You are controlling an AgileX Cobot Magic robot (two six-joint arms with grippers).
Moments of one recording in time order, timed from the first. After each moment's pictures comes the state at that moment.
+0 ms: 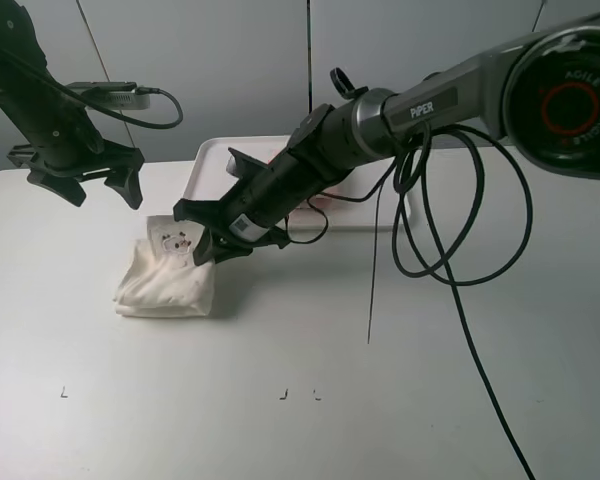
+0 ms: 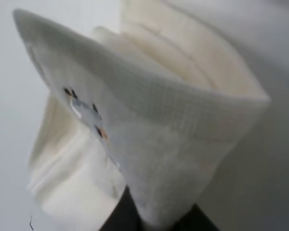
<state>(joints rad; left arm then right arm) -0.16 1.93 -1.39 -0.02 0.90 0.00 0.66 2.35 -1.63 1.02 0.71 -0.44</state>
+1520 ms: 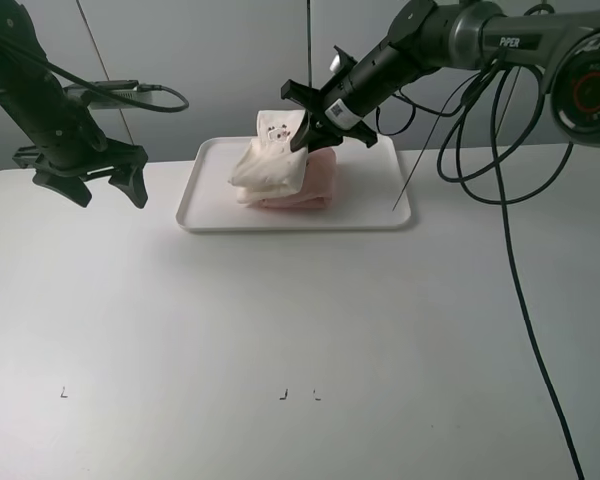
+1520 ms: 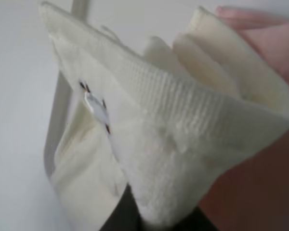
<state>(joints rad) -0.16 1.93 -1.39 -0.07 0.90 0.02 0.32 2.47 -2.10 0.72 0.95 -0.12</state>
